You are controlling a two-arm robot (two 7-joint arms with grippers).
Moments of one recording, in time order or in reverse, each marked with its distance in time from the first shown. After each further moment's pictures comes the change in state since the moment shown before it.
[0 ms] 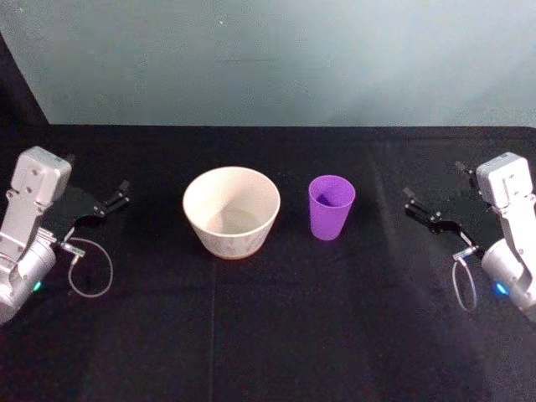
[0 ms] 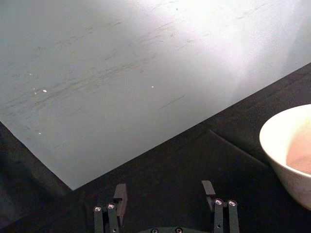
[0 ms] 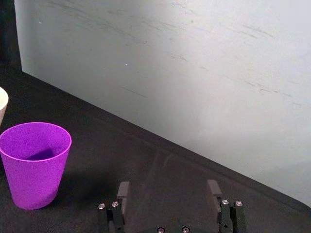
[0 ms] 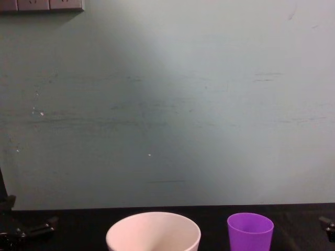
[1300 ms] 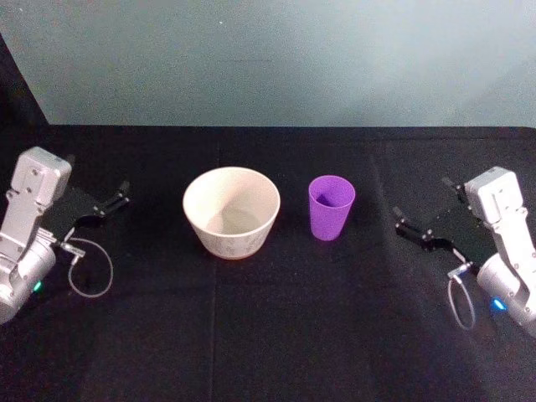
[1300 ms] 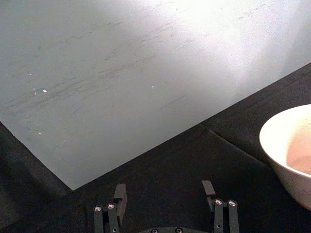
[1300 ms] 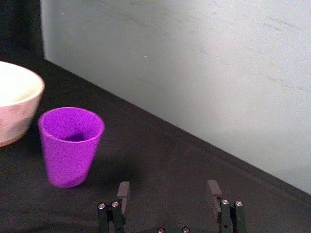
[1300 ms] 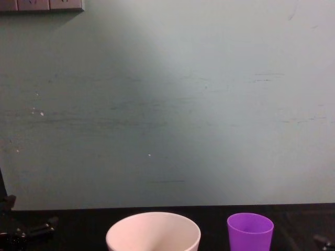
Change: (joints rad) left arm 0.000 0.000 0.000 0.000 0.000 0.000 0.000; right arm -0.044 0.016 0.005 -0.052 -0.017 0.037 0.046
